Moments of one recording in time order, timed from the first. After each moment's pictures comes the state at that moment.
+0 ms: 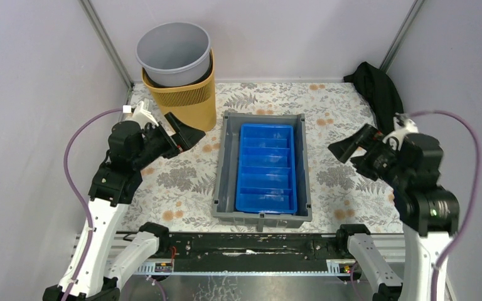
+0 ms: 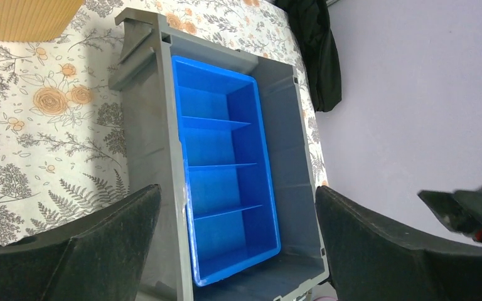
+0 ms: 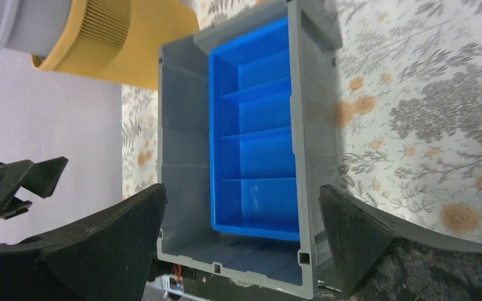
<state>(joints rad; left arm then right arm) -0.25 0.80 1.10 -0.62 0.31 -0.73 0.02 0.72 1.43 -1.17 -0.24 0.62</state>
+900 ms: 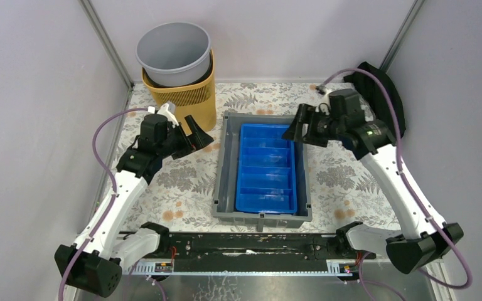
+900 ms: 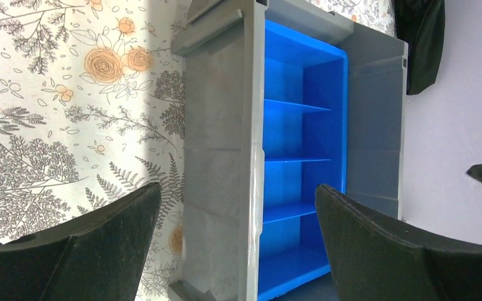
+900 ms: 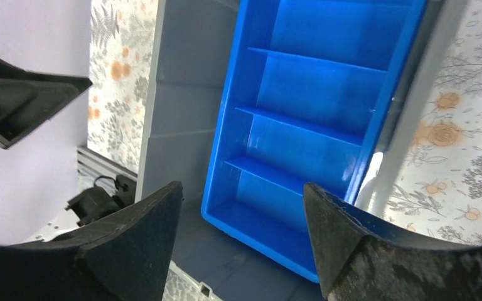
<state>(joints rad) -0.27 1.00 0.96 -0.54 0.25 -0.66 0.36 1.19 1.38 -0.89 -0.31 0.53</state>
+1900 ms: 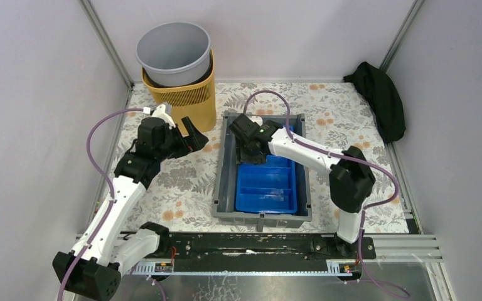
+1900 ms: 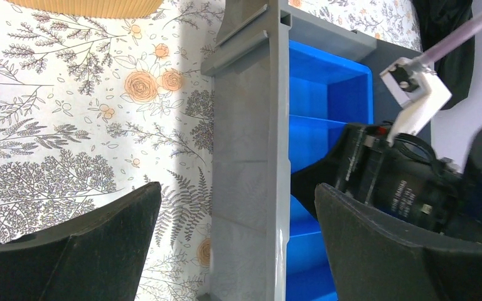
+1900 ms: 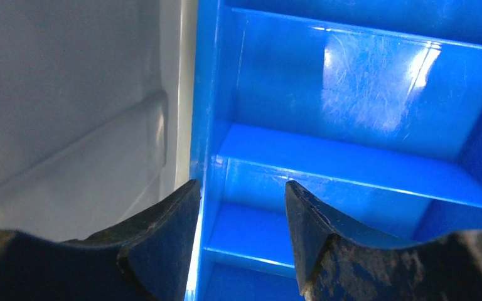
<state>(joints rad) -0.27 0.96 0.94 -0.52 0.15 -0.59 0.87 1.85 1.55 -0.85 0.18 0.76</state>
